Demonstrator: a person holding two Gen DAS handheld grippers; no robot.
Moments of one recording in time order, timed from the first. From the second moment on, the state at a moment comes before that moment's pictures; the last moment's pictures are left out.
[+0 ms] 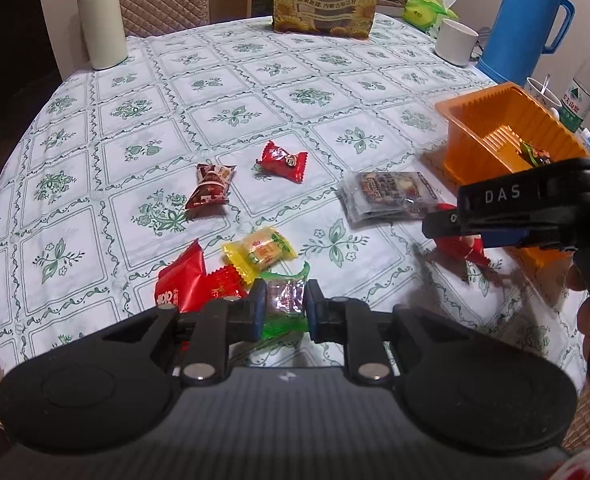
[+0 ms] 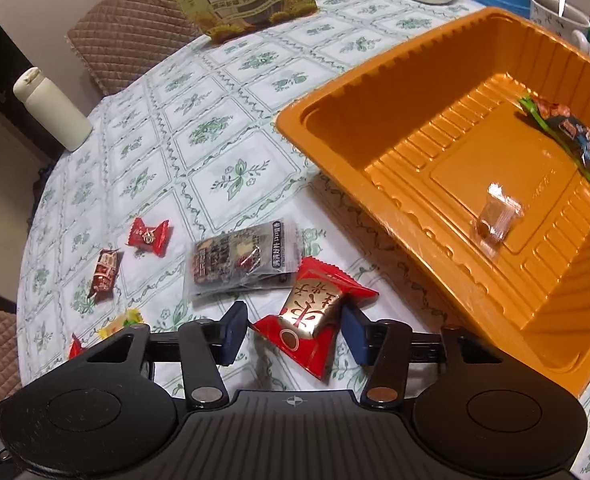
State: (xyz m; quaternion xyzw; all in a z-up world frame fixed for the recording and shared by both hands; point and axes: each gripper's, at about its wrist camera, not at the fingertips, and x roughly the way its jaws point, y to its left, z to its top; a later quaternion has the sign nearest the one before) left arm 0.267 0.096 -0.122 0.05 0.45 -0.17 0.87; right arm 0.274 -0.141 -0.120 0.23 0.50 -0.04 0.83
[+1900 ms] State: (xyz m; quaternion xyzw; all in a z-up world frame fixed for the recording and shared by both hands) left arm 0.148 -0.053 -0.032 0.03 0.38 -0.20 0.90; right arm 0.143 -0.267 -0.034 0.15 0.43 0.15 0.88
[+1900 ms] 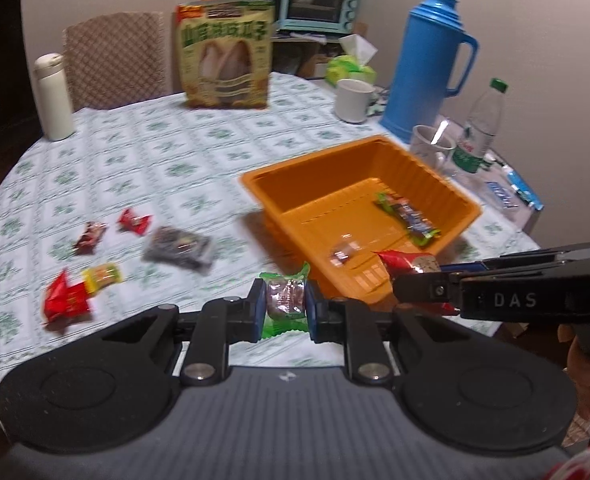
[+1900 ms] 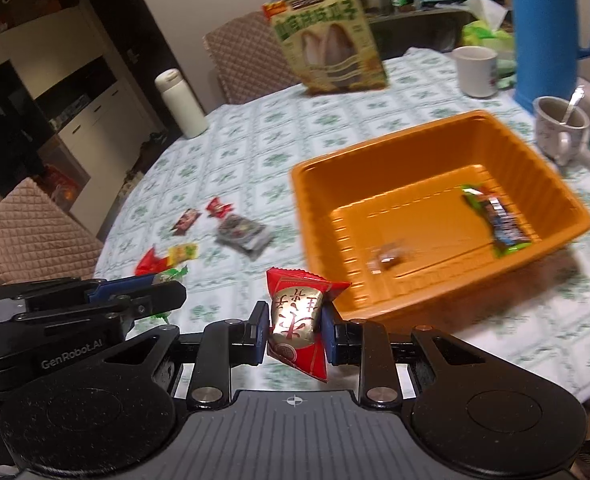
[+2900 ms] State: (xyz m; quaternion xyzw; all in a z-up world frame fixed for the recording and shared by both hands) left arm 0.209 -0.167 -0.037 0.02 0.37 -0.15 0.92; right arm 0.231 -0.388 -0.052 0.11 0.39 0.17 0.90
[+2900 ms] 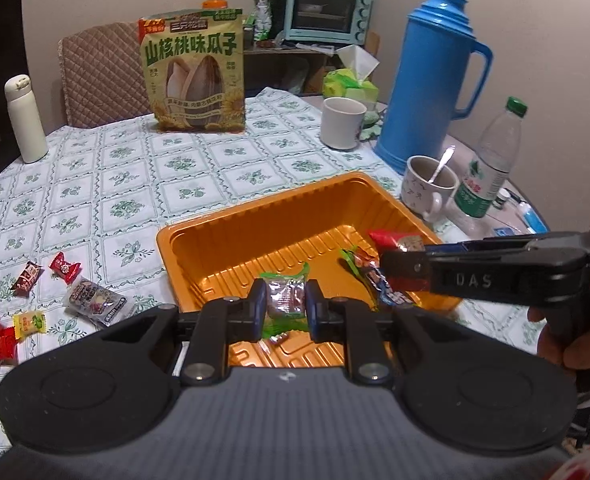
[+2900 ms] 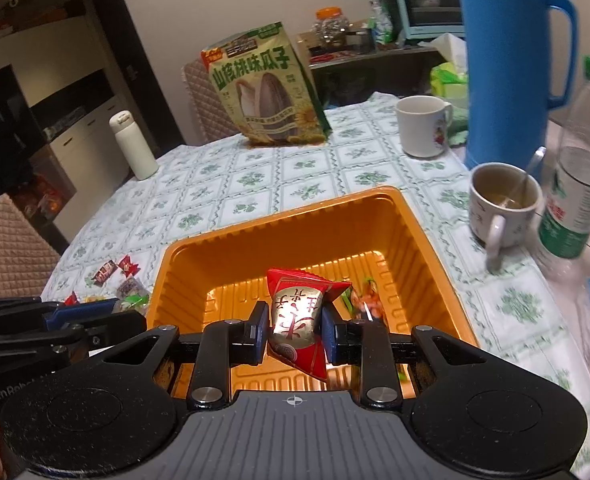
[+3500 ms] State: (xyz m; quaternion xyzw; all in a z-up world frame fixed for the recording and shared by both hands) left arm 0.236 -0.174 -0.058 0.02 0.40 -0.13 0.91; right arm 0.269 -0.378 -0.089 0.10 0.39 0.20 0.89
